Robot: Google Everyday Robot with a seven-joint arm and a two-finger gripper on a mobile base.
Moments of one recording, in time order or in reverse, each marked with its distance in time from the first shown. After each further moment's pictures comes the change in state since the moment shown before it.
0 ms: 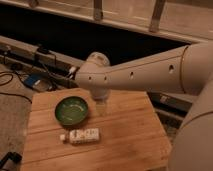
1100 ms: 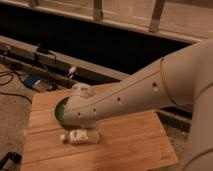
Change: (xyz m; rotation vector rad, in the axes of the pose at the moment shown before) arm -0.030 0.121 0.034 -0.041 -0.076 -0.027
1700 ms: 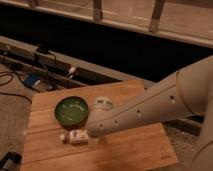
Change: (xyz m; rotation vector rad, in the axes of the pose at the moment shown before) arm -0.026 0.010 0.034 0.004 -0.240 -0.035
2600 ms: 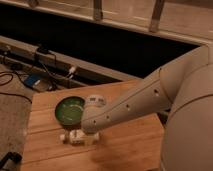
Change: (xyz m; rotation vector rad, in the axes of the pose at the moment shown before) arm -0.015 -0.013 0.020 -0.005 0.009 -0.049
